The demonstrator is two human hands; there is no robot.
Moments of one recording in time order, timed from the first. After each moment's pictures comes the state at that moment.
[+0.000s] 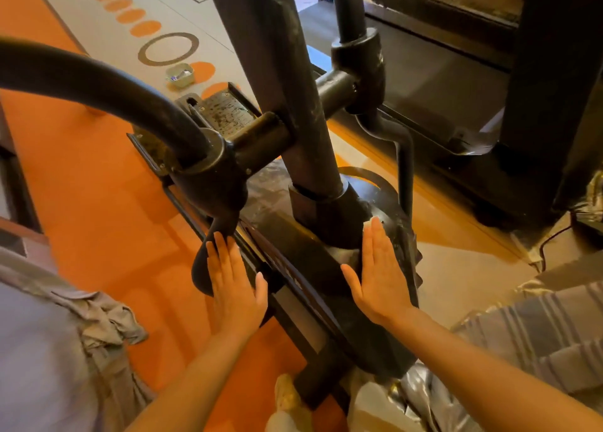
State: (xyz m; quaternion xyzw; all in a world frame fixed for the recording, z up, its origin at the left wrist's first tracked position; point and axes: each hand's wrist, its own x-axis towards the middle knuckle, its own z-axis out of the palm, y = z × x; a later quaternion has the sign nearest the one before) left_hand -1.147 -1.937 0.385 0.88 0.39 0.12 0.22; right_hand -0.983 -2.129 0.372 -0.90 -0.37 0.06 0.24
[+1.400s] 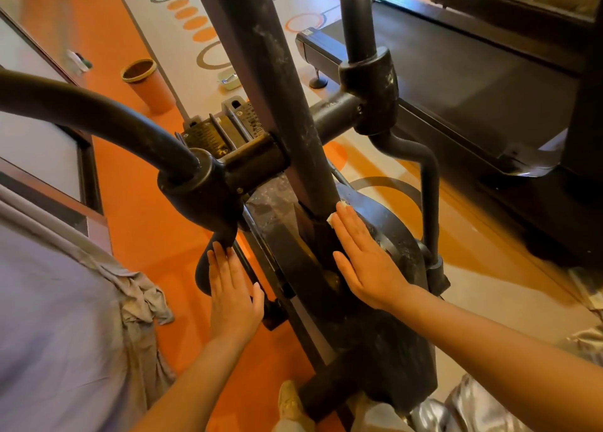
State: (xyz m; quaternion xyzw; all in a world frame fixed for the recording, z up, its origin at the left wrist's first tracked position) left_hand -1.131 -1.949 0.384 0.88 0.45 0.09 0.14; right_hand -0.909 -2.095 0.411 -0.73 -0.57 0.10 0.37
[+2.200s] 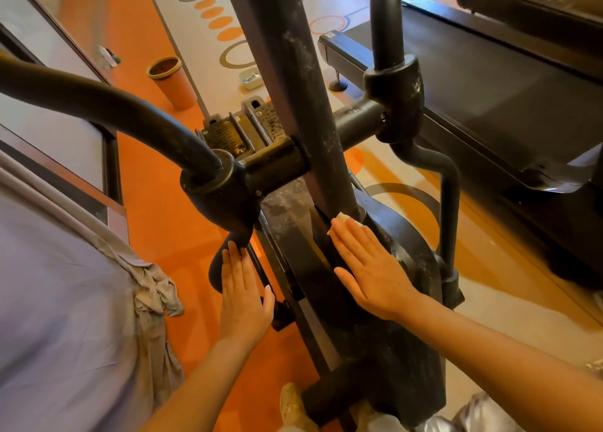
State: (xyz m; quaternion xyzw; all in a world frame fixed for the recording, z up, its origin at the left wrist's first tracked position) left_hand -1.132 -1.952 0.389 0.88 0.44 0.10 0.15; right_hand -0.909 -2.087 0.411 -0.71 -0.65 0.03 0.25
